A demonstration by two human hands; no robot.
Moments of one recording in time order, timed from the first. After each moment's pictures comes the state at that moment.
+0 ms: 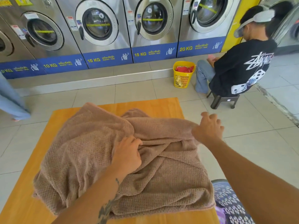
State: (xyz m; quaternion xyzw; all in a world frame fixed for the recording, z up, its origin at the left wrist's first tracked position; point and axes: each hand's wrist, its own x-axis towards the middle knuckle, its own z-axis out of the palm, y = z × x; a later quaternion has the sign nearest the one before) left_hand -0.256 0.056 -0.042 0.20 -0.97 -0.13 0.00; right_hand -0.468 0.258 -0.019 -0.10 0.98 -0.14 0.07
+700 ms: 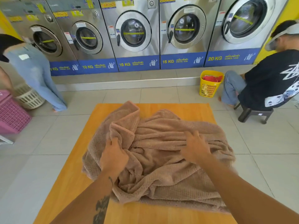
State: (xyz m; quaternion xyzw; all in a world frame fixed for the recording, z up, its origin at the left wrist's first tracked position) left_hand -0.123 -0.022 -0.026 0.50 -0.84 -0.19 0.08; right_hand -0.338 0.171 -0.016 -0.31 0.93 -0.10 0.18
